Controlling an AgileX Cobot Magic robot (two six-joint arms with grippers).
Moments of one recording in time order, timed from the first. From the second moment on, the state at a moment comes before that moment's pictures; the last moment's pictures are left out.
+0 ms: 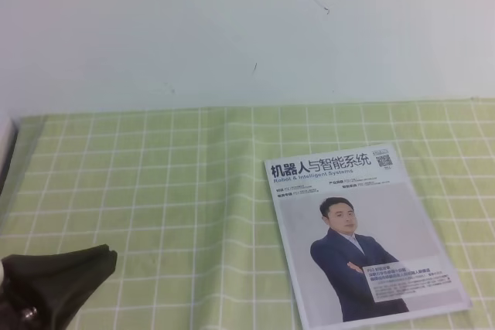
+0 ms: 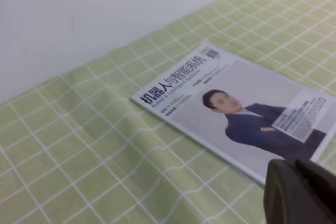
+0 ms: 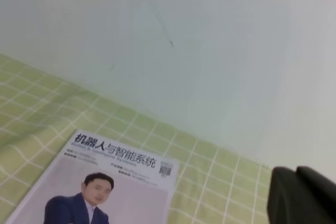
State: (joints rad) left arm -0.52 0.58 -0.60 -0.40 0.45 0.37; right arm -0.01 0.33 -0.71 0.40 0.69 -0.65
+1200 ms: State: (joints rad) left arm -0.44 0.34 -0.23 -0.30 0.02 0.38; right arm -0.02 0.26 -0.31 0.42 0.65 -0.65
